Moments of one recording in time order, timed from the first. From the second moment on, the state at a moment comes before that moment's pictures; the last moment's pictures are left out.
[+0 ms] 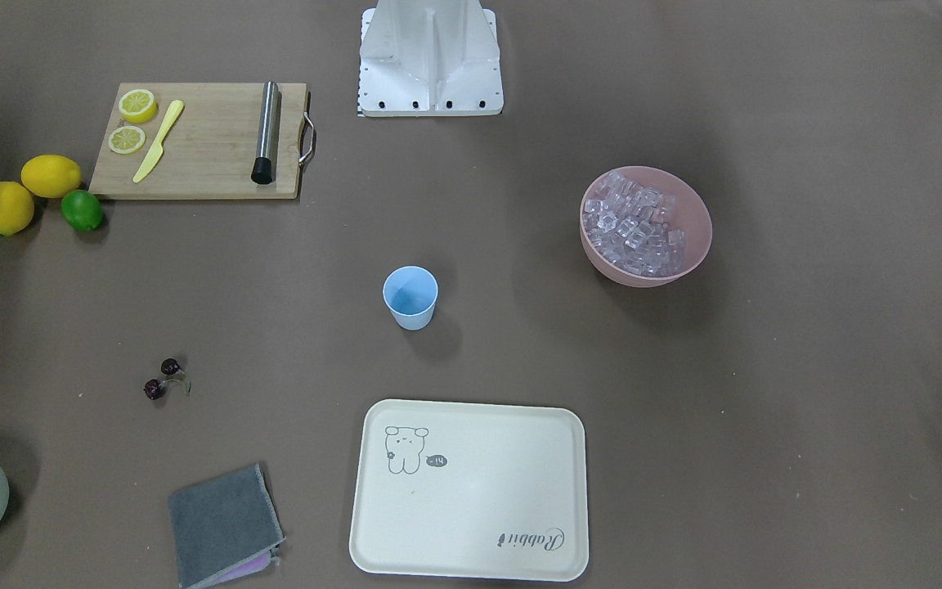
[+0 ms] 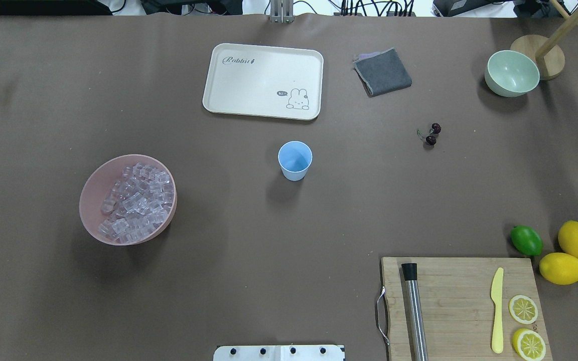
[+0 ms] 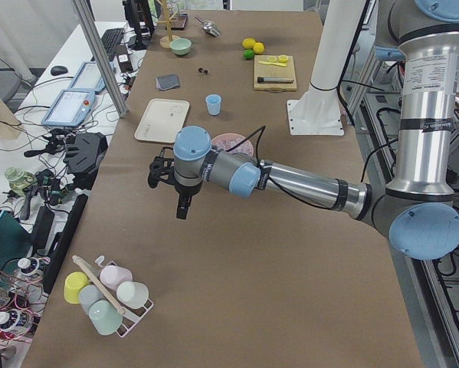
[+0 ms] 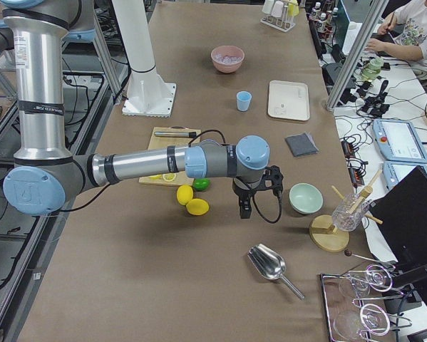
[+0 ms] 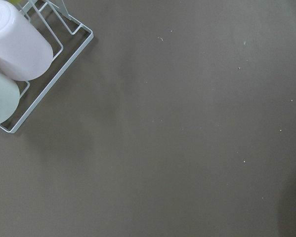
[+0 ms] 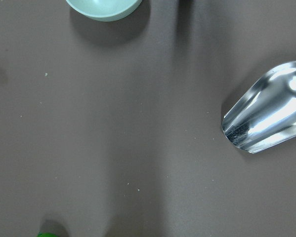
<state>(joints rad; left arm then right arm) -1.48 -1.56 -1.81 -1.78 -2.42 -0.29 1.51 -1.60 1.78 -1.66 2.44 0.00</state>
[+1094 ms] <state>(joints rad) -1.34 -1.64 -1.81 -1.83 -2.36 -0.37 1.51 -1.61 1.84 -1.66 2.45 0.01</state>
